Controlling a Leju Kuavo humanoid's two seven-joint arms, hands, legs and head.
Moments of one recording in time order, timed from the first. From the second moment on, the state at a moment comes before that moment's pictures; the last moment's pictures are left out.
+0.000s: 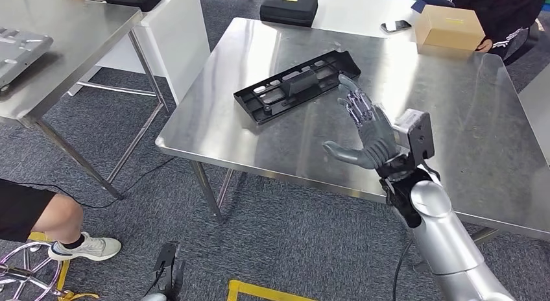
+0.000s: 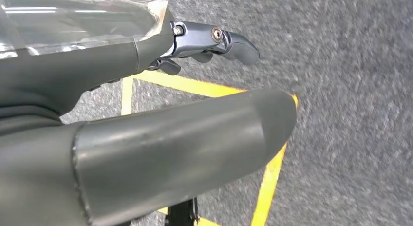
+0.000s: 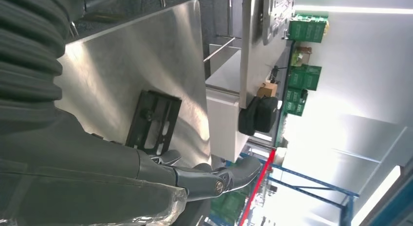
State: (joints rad) left arm -0.32 -0.04 -0.33 -0.32 0.47 0.28 0.10; right arm -0.53 -0.29 0.47 -1.49 -0.32 0.09 -0.24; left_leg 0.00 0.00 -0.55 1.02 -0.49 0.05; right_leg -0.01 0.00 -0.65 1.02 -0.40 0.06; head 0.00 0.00
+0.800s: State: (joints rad) left arm -0.26 -0.01 -0.32 -0.36 0.46 0.27 0.07; right arm -0.10 -0.27 0.19 -1.72 -0.22 -0.06 -0.22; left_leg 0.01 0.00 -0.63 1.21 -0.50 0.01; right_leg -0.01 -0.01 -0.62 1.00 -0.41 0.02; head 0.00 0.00
